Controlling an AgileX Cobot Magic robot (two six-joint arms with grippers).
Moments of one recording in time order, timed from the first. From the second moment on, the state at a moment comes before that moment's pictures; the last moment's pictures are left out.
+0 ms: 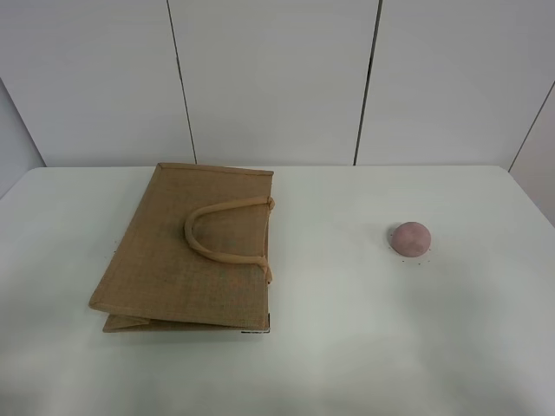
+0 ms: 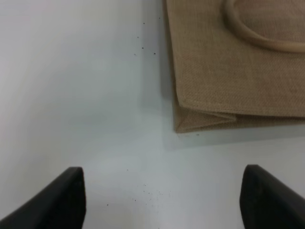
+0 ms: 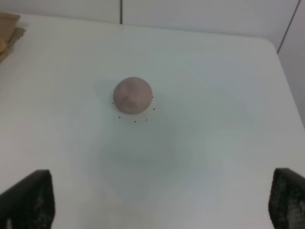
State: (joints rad) left arm -0.03 0.00 -0.50 0.04 1.05 0.00; right arm -0.01 -0.01 -0.50 0.06 1.03 -0.09
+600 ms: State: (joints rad) left arm -0.03 0.10 -0.59 0.04 1.09 0.00; right arm -0.01 -0.01 -0.50 0.06 1.03 -0.09
